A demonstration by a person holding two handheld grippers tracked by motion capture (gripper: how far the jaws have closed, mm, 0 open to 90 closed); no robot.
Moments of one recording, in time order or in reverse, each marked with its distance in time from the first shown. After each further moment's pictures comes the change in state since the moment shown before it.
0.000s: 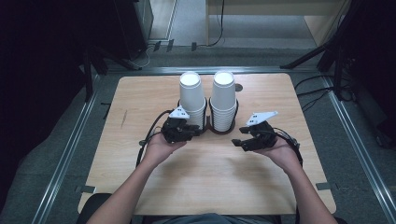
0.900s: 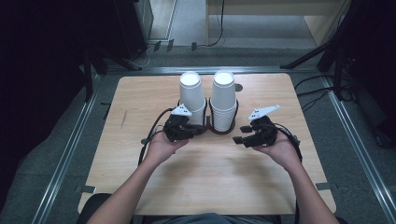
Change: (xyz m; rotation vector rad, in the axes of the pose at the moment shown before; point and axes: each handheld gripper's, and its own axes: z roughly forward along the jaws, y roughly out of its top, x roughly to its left) left arm -0.006 0.012 -0.001 0.011 -0.017 -0.046; right arm -0.012 0.008 -0.005 0.017 0.056 0.080
